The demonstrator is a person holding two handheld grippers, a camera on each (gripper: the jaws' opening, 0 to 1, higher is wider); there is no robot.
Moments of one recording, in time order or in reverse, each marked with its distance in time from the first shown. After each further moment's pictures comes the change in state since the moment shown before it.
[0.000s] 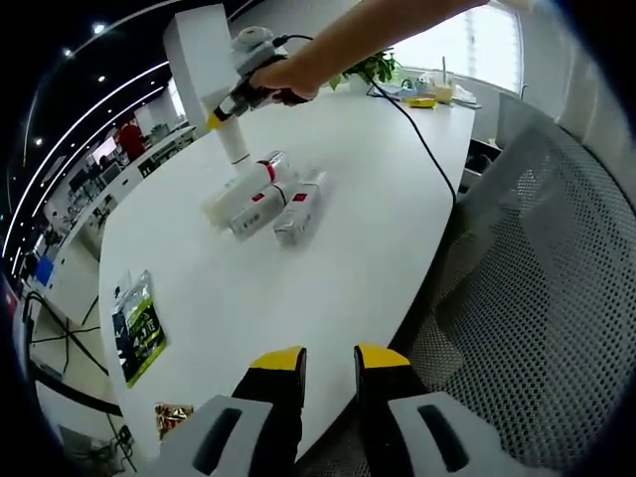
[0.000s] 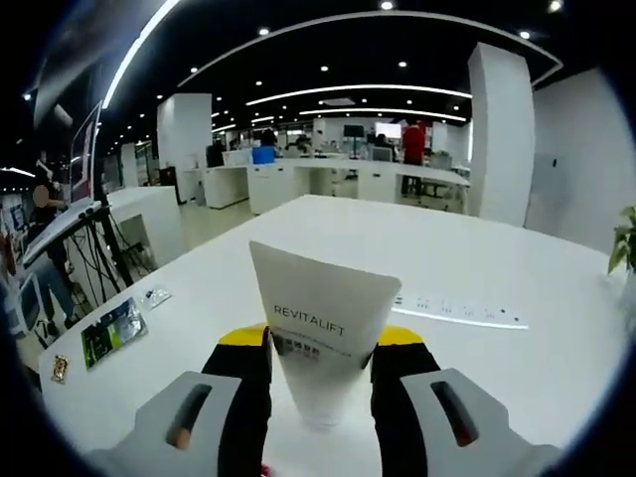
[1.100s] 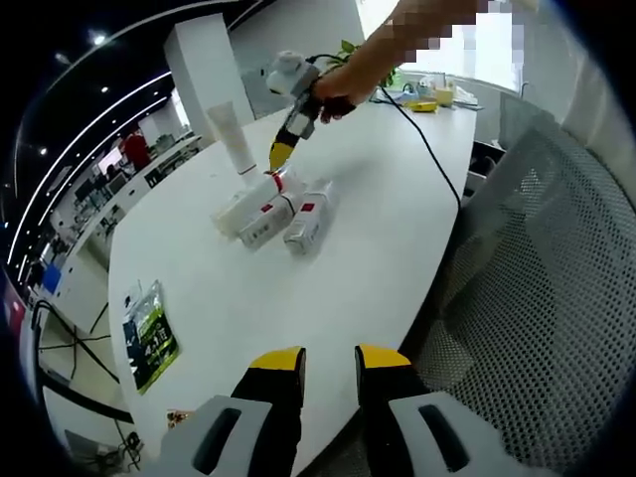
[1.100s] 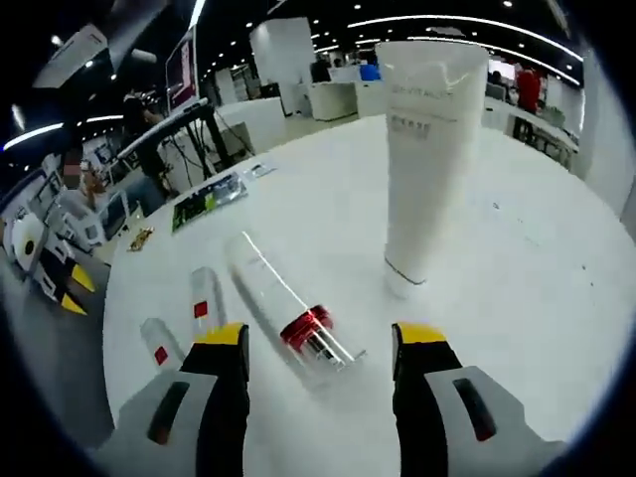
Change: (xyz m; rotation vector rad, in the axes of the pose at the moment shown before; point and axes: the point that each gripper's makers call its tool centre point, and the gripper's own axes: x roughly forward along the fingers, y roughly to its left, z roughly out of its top) left arm -0.005 0.007 0.007 0.023 -0.038 0.039; right arm -0.073 0.060 -0.122 -0.303 0.444 0.506
